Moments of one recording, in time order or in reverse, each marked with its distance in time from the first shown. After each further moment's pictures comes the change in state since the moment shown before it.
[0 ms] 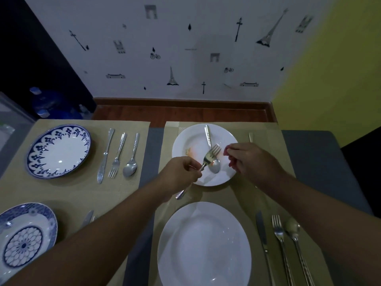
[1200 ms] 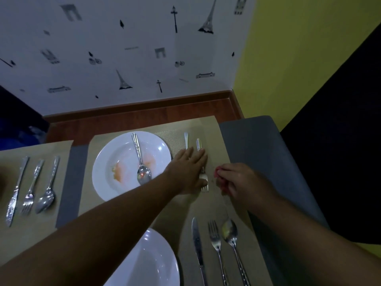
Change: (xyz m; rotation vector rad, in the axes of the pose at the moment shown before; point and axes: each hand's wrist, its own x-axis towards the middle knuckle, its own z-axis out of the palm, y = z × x) left_hand 0.133 0.043 0.194 1.394 -0.201 0.716; right_hand -0.121 0.128 -0.029 0.199 -0.039 0.213
